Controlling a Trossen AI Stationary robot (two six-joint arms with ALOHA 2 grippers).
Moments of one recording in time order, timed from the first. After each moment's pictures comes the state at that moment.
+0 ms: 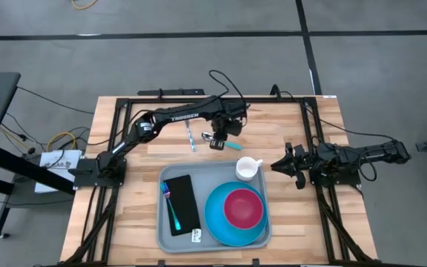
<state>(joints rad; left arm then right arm) 0.30 2.41 2.31 -1.26 0.06 0.54 0.13 0.13 0.02 -0.03 -0.02 0.32</state>
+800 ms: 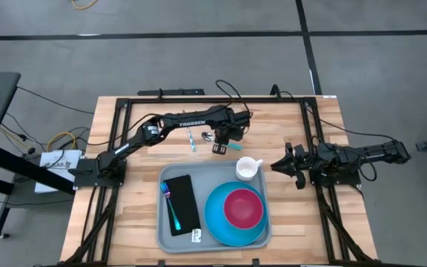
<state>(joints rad) 0.26 2.50 2.31 -1.23 -0.09 0.50 0.13 0.12 0.02 -0.03 -0.03 0.32</state>
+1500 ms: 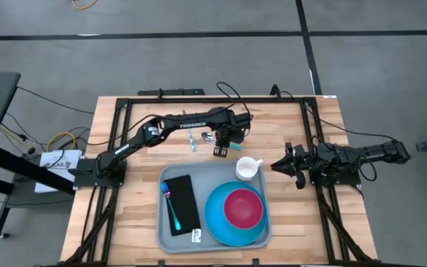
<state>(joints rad) 0.25 2.51 2.30 -1.22 -0.03 0.48 0.13 0.12 0.02 -0.03 -0.02 0.32</state>
